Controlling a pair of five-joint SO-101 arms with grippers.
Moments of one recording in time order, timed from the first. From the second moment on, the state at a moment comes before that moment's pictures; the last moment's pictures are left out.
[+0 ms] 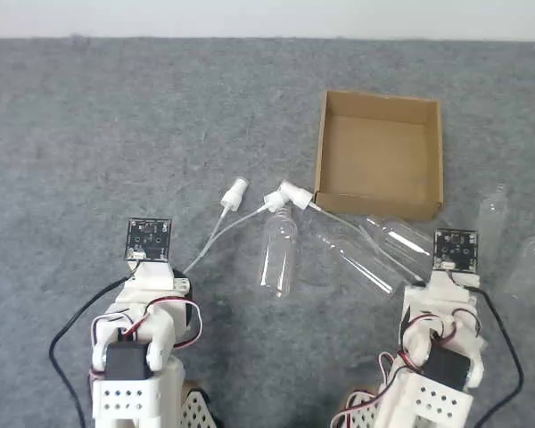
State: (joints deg) left arm -6.4 -103.4 96.9 72.0 2.9; right arm 19.0 -103.2 95.1 65.1 14.5
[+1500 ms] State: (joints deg) left arm -6.4 -103.4 96.9 72.0 2.9; right arm 41.2 6.1 13.8 66.2 12.2
